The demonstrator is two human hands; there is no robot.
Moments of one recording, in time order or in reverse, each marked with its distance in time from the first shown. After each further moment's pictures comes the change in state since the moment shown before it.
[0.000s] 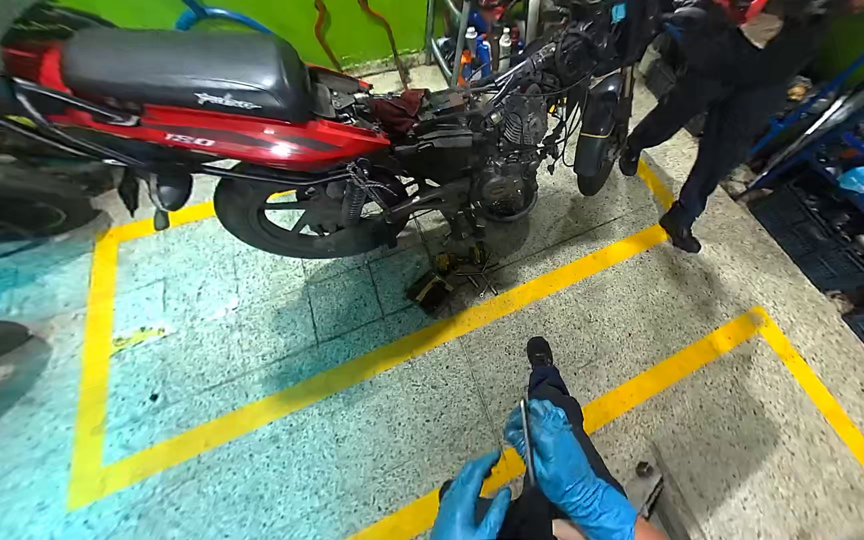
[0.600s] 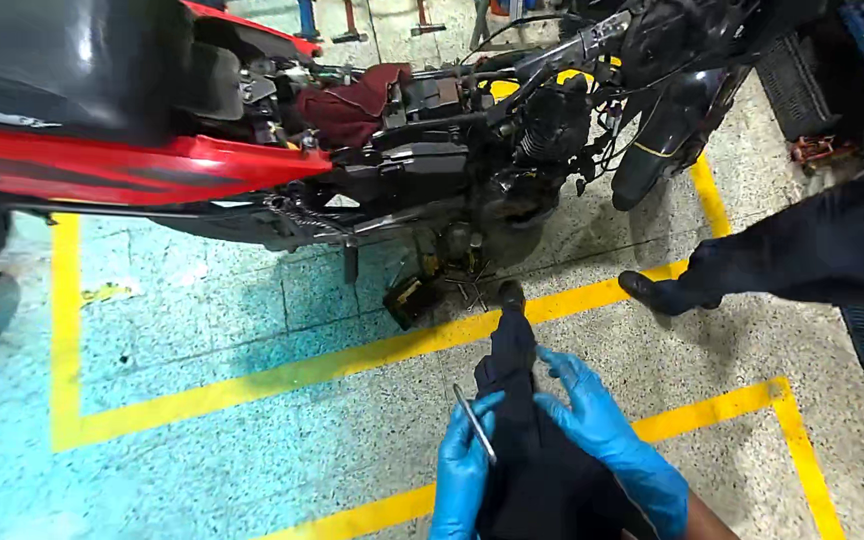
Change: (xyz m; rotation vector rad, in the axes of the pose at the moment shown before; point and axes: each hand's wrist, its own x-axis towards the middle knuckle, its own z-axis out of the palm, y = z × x) left_hand 0.355 0.129 -0.003 -0.546 0.555 -0.090; right_hand 0.327 0.166 -0.171 0.091 -0.389 0.239
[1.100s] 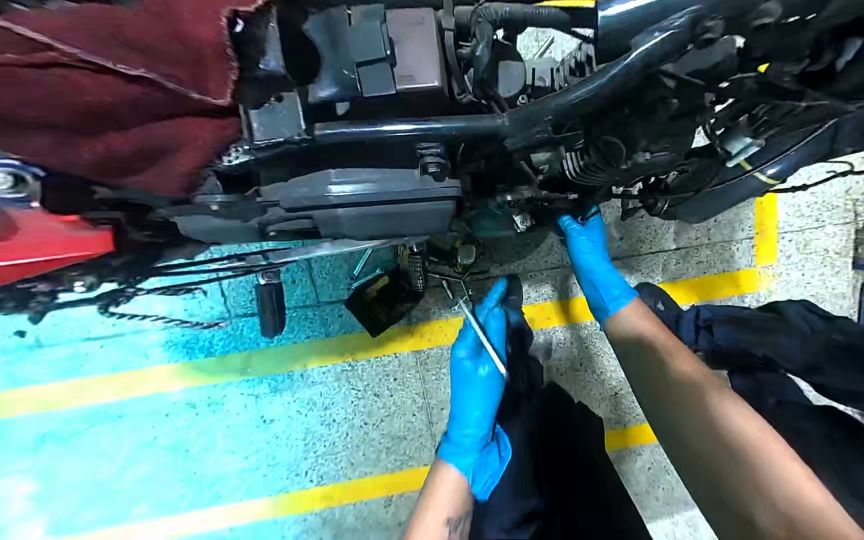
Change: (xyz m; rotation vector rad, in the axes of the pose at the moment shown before) left_hand 0.320 -0.017 0.098 0.001 0.078 -0.114; right_hand 0.440 0.112 -0.054 0.506 0.425 0.468
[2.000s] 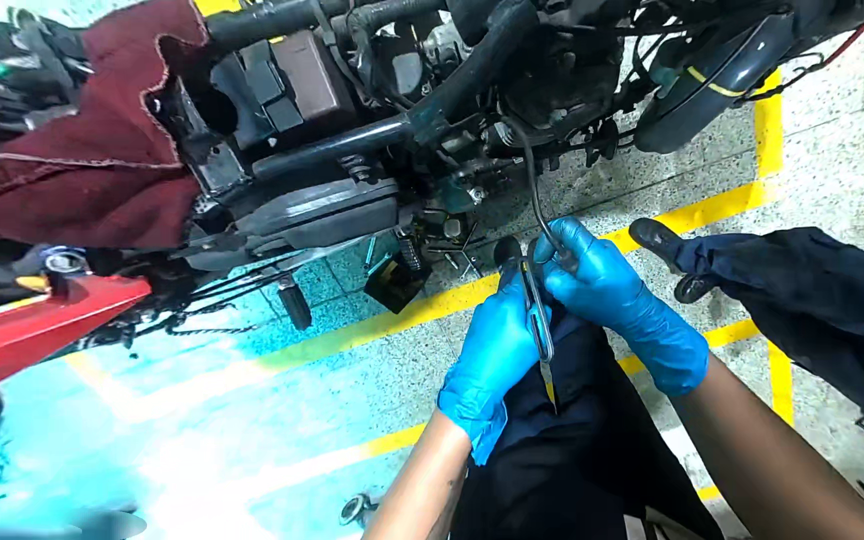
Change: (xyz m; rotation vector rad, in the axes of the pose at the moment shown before) left_hand -0.010 0.106 0.044 0.804 -0.597 -0.051; right_hand -0.146 -0.094 -0.117 -0.362 -0.440 -0.442
